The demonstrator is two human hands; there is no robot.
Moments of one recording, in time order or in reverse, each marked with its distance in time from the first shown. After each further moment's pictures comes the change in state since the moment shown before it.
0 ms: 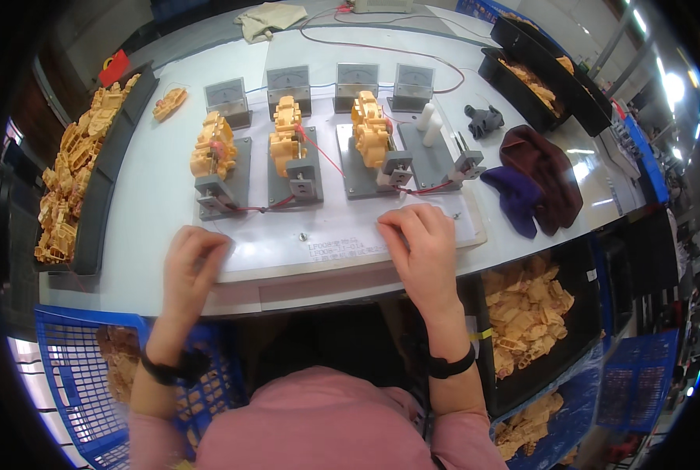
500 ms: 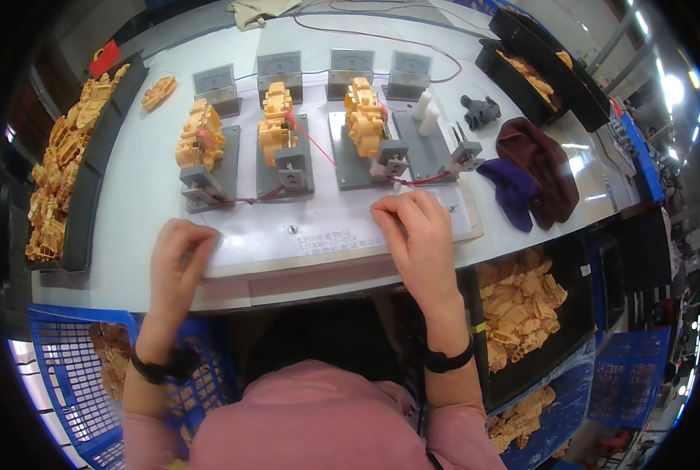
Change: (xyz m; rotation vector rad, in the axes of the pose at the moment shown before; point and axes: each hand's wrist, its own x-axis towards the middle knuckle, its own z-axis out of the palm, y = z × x) left_hand 0.001 0.005 -0.001 -0.023 -0.018 -0.027; right_hand 0.008 0.002 -0.002 0.110 -0.058 0.070
